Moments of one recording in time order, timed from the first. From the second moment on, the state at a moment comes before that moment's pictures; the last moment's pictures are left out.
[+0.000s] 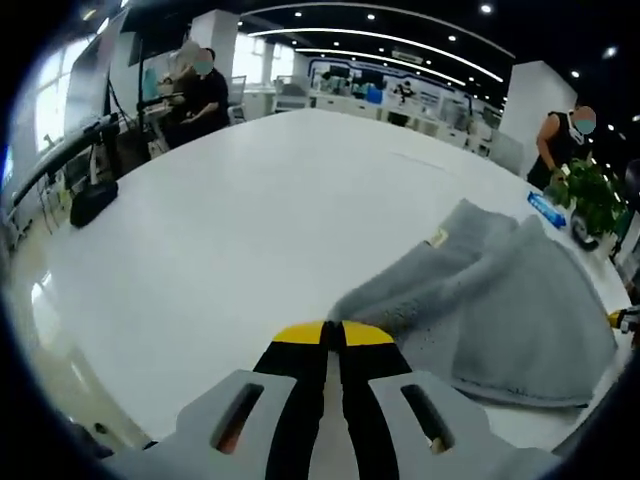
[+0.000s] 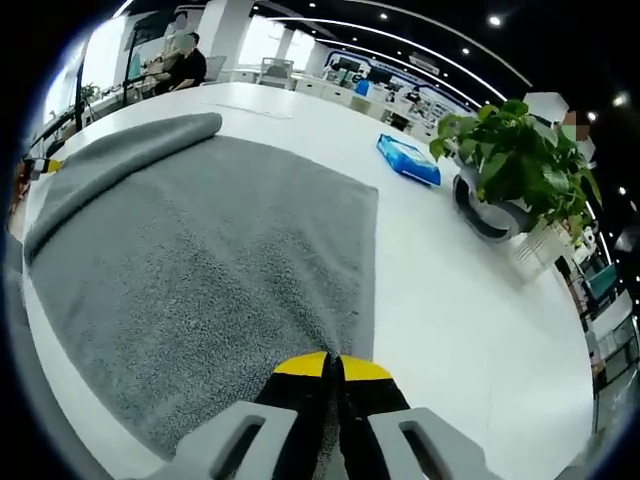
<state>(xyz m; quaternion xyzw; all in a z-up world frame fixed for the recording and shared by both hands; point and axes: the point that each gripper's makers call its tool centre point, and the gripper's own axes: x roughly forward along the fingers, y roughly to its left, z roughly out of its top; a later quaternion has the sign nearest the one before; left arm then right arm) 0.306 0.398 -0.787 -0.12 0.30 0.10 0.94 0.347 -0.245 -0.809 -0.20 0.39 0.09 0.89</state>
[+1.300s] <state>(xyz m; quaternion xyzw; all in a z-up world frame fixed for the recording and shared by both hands) 0.262 0.408 -0.754 -0.12 0.23 0.14 0.95 0.330 -0.272 -0.803 -0.14 0.40 0.01 0.91</state>
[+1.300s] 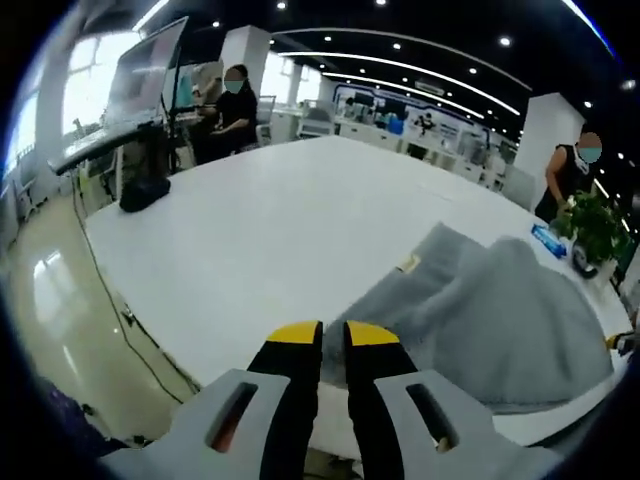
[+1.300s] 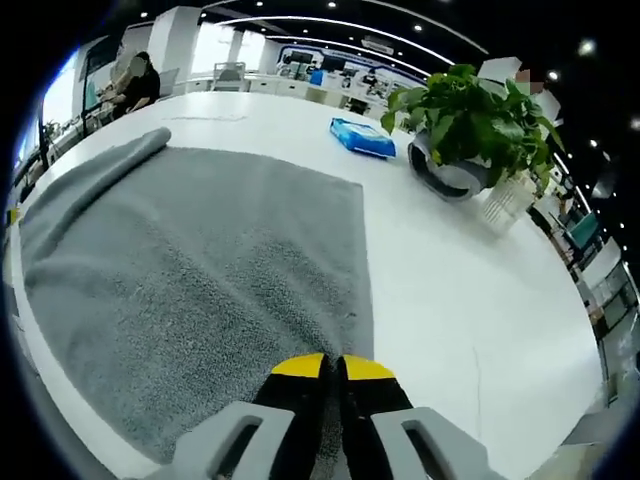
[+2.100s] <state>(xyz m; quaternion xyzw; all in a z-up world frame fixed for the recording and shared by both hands) 0.397 0.309 -0.752 -0.08 0.25 -0.02 0.97 0.384 -0.250 -0.781 -0.08 0.34 0.04 0.94</state>
